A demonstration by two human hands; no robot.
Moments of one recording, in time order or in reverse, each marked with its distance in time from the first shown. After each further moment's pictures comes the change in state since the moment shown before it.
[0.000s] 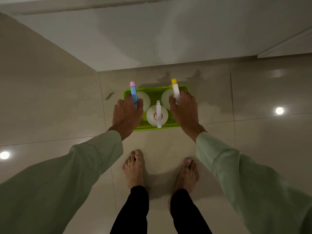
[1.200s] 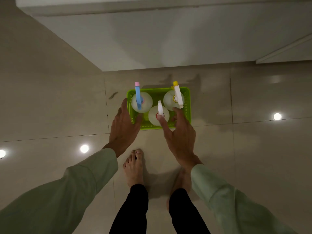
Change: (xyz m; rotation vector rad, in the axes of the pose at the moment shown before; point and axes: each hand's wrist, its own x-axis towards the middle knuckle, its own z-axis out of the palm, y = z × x) left_hand -0.044 -0.031 -0.009 -0.139 0.014 0.088; right_hand -0.090 -0.004 0.008 0.008 0.142 -0.081
